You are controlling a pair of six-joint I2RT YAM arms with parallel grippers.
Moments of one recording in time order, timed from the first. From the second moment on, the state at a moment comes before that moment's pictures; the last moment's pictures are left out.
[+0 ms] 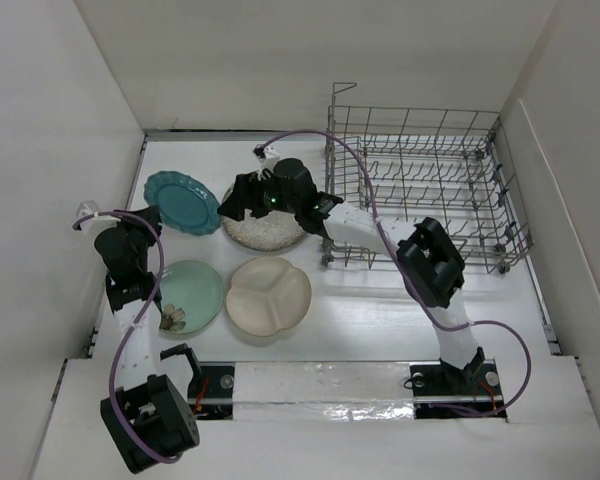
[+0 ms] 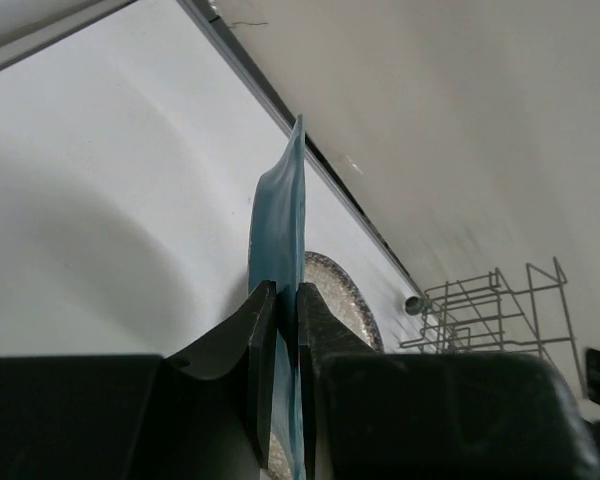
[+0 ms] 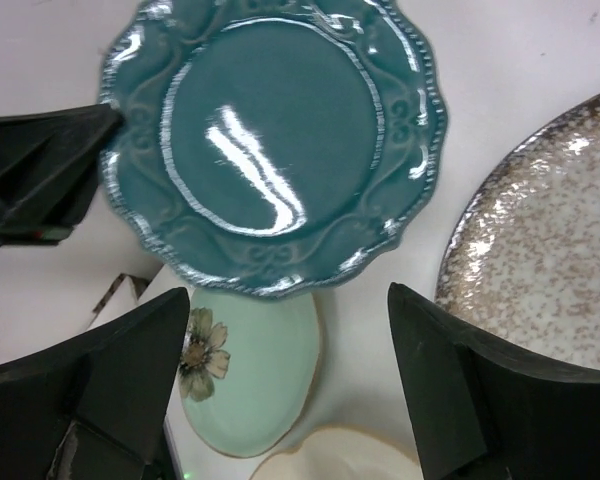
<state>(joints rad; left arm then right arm) 0.39 0.88 0.48 0.28 0.16 -0.85 0.84 2.11 1.70 0.19 -0.31 0.60</state>
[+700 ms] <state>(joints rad) 0.39 0.78 0.49 0.38 0.39 -1.07 0.77 2.24 1.86 0.17 -0.46 0.67</state>
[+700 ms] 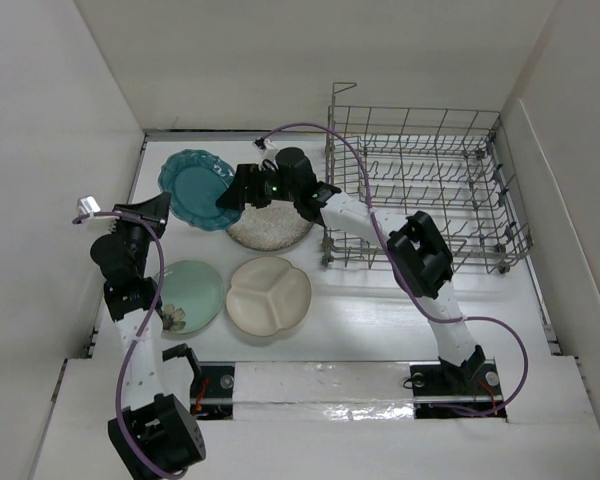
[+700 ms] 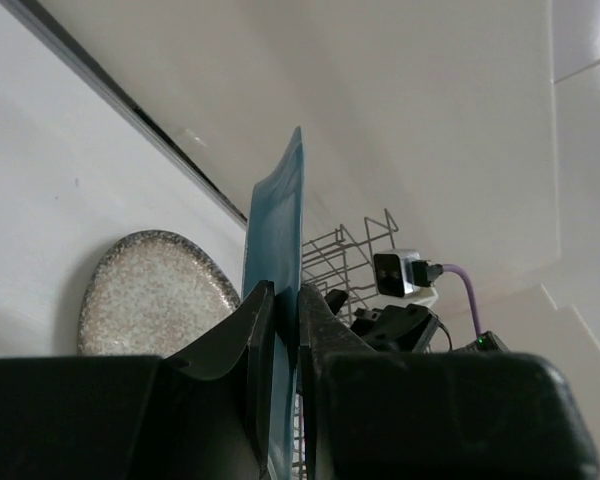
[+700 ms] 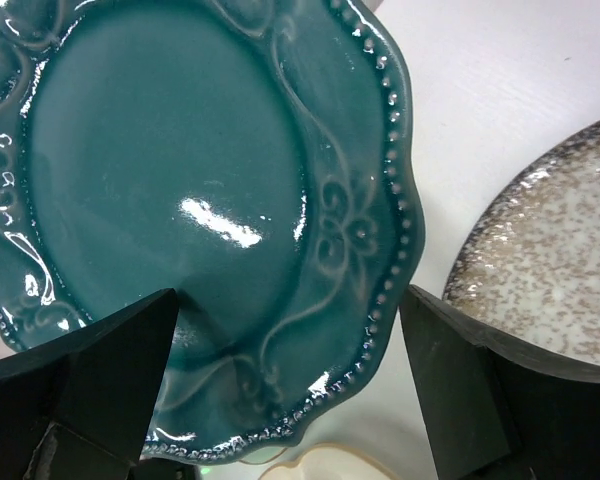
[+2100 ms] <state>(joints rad) 0.37 0.67 0.74 0.20 0.49 -0.96 0.71 1.95 1.68 0.43 -0.61 0.84</state>
